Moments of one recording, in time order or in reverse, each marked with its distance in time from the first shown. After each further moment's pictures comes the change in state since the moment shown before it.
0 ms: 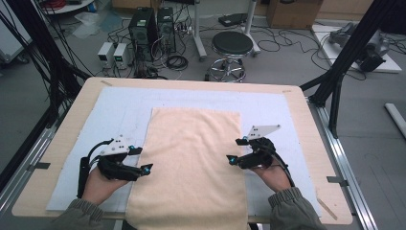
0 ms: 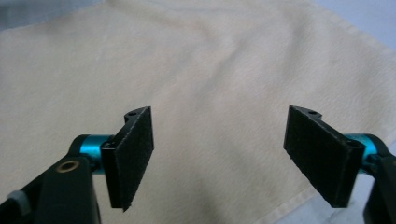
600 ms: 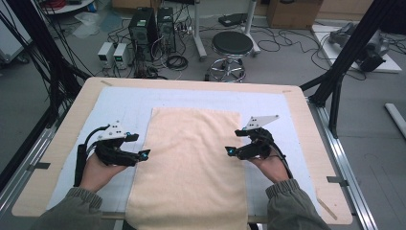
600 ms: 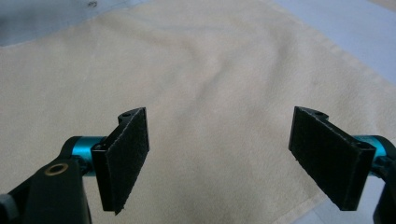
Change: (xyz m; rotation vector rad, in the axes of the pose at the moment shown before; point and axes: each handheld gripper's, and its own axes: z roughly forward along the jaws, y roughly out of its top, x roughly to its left) left arm 0.018 0.020 0.000 -0.004 0.025 0.011; right arm -0.015 0.014 0.005 -0.015 0.008 -0.001
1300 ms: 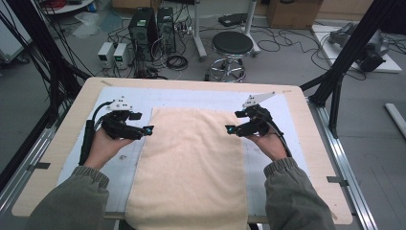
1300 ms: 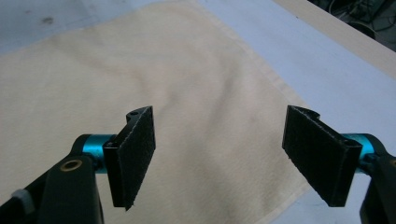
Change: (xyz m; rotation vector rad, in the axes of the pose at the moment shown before) left arm 0.049 0.046 0.030 0.004 0.047 -0.050; right arm -0.043 0.045 0.008 0.038 -0.079 -0.007
